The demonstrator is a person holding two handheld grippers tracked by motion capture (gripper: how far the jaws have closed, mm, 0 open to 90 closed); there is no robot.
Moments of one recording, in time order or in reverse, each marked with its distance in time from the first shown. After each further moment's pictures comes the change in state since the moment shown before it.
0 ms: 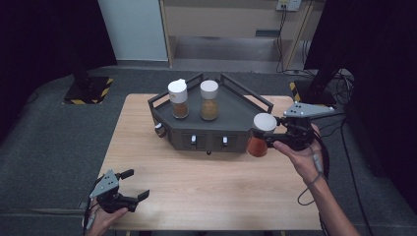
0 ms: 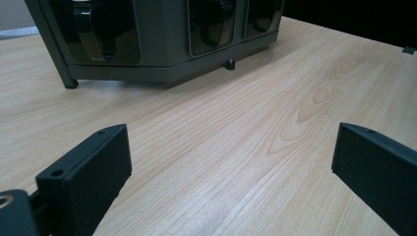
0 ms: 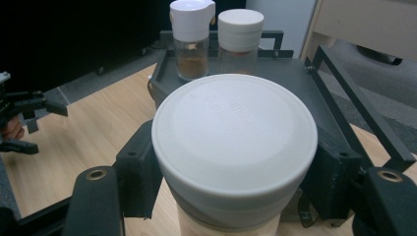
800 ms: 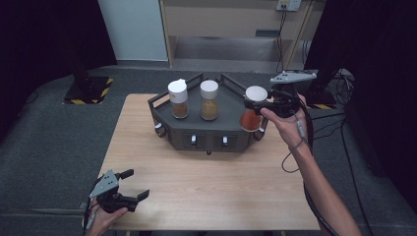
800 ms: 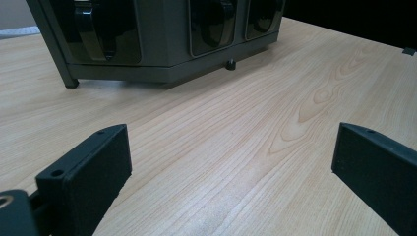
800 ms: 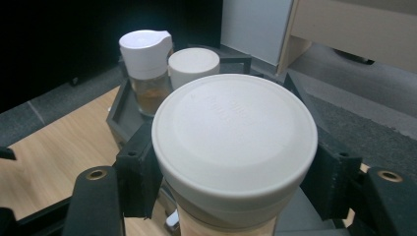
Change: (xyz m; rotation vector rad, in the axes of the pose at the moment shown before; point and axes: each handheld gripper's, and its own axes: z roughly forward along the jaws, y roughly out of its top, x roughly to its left) left arm 0.001 -0.001 0.000 -0.003 0.000 -0.005; right arm -0.024 0.051 0.048 0.007 -0.077 0.025
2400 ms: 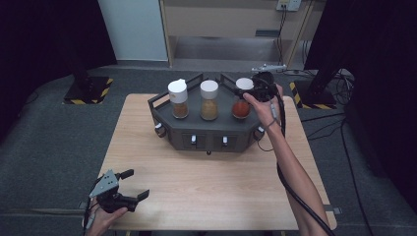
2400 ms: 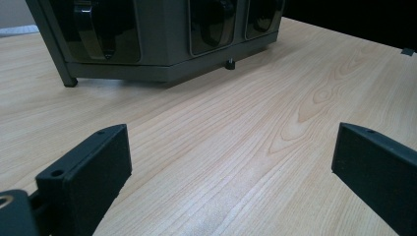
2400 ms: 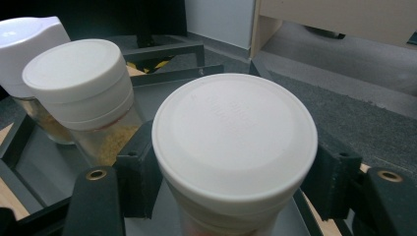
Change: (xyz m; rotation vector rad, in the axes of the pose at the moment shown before) left arm 0.001 -0.001 0.000 0.001 -0.004 -0.005; right arm -0.027 0.001 0.100 0.051 -0.116 0.086
